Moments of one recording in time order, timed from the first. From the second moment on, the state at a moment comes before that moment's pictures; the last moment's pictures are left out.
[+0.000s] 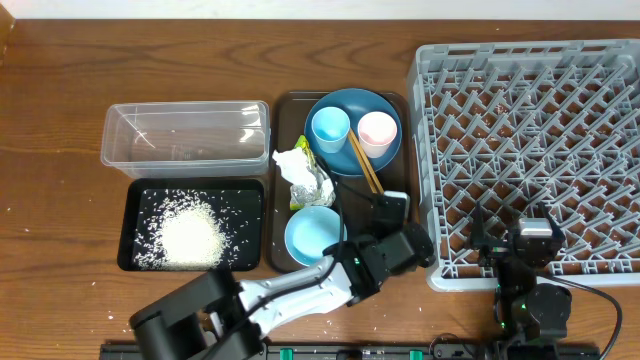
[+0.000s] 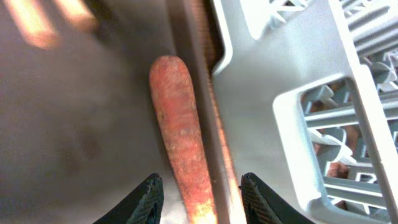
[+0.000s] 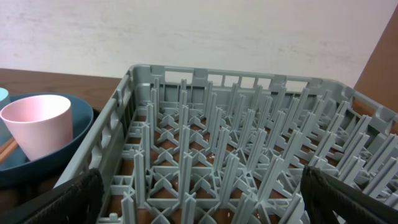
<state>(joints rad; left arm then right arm) -1.13 1.72 0.87 -0.03 -0.27 -0.93 0.03 0.01 0.01 -0.06 0.07 -0.07</state>
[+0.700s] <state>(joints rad) -1.14 1.79 0.88 -0.18 -0.33 -0.92 0.03 0.01 0.01 -0.06 0.07 -0.07</state>
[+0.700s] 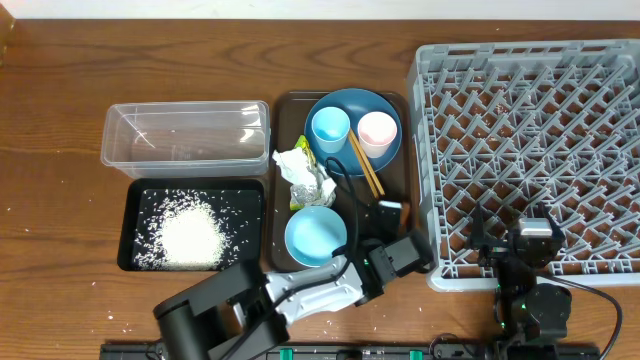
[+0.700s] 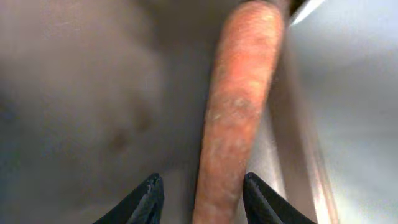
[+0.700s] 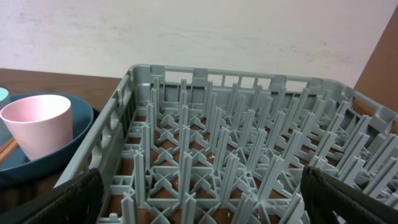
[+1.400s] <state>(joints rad) -1.14 1.74 0.87 -0.08 -0.34 -0.57 0.03 0.01 0.01 -0.06 0.07 -0.07</state>
